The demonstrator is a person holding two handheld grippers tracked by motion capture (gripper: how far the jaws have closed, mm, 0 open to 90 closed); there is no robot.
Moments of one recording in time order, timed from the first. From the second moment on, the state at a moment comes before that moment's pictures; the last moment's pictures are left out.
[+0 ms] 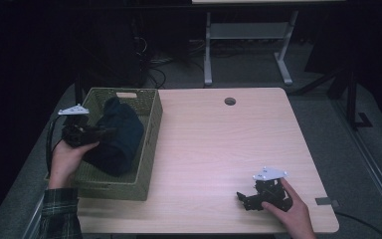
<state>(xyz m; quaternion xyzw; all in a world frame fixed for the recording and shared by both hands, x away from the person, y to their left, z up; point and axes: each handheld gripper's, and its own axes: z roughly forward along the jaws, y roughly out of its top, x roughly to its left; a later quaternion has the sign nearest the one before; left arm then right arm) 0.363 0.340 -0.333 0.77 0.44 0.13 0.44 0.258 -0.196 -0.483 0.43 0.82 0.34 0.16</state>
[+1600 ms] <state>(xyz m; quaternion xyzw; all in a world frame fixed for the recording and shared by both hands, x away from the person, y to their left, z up) 0.335 0.239 -0.255 0.77 0.28 0.15 0.55 0.258 -0.195 -0.482 0.43 0.82 0.34 0.16</state>
